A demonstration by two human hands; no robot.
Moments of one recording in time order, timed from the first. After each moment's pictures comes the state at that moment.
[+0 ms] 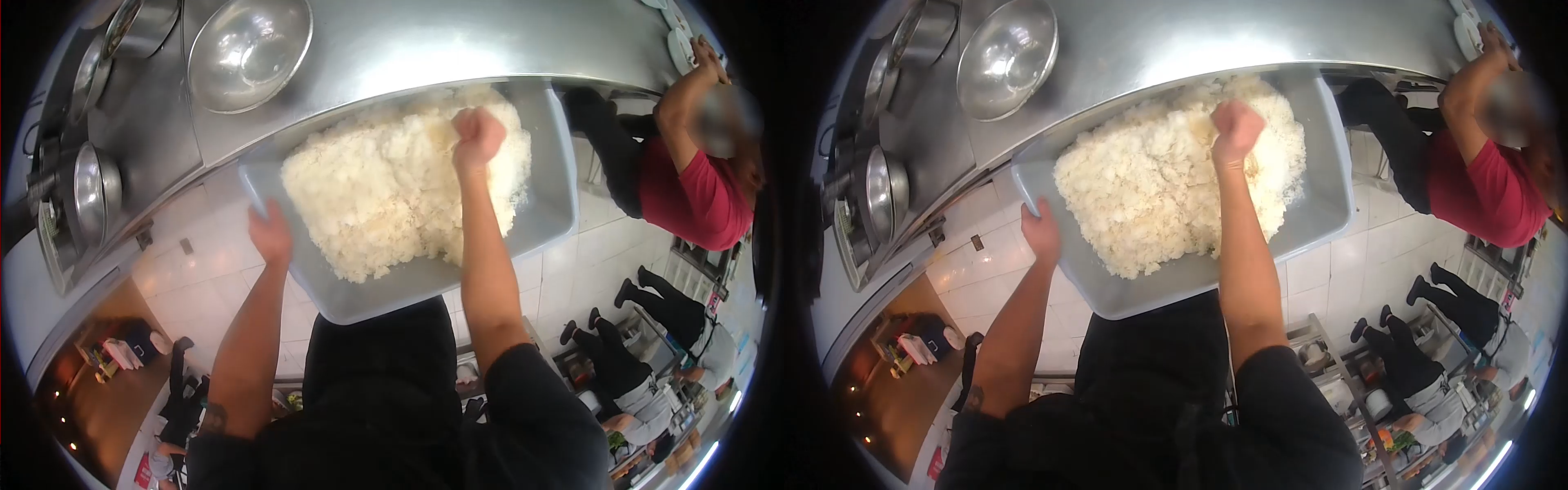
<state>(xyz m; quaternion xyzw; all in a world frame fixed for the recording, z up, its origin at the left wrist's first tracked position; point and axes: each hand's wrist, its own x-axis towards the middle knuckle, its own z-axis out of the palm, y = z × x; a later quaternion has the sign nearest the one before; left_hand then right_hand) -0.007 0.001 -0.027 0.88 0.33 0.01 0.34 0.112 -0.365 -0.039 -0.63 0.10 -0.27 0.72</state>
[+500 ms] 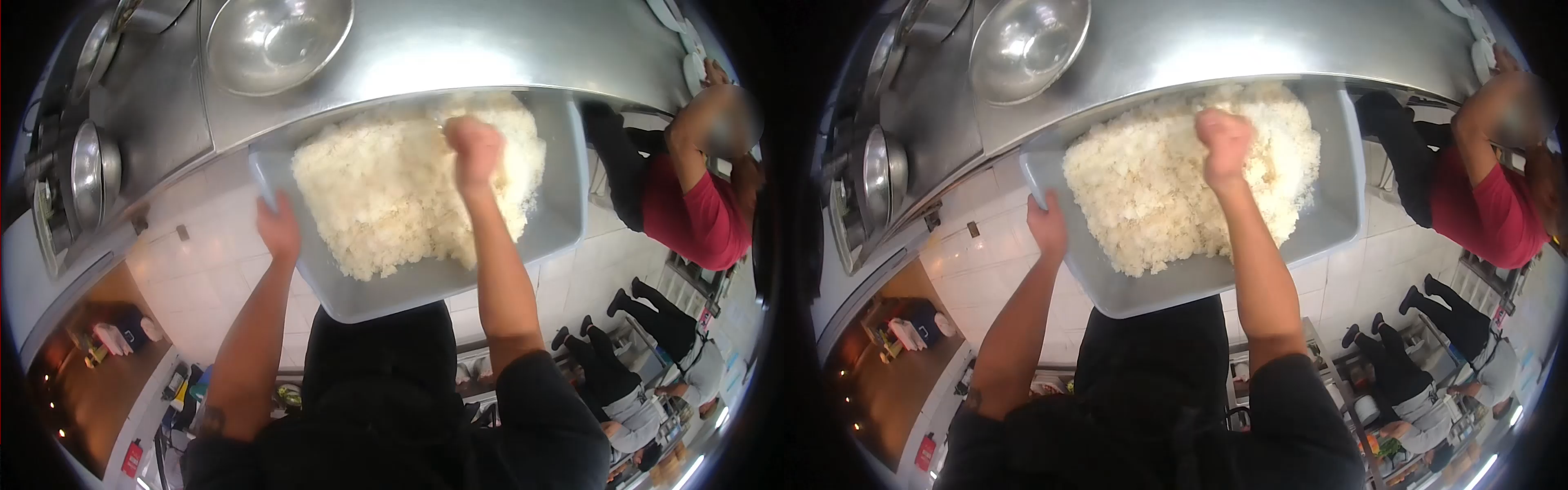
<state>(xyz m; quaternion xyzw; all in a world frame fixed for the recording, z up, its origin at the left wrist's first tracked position) -0.005 -0.003 -0.017 0.88 0.33 0.00 0.35 0.095 -0.316 0.022 -0.65 -0.04 -0.14 0.75</state>
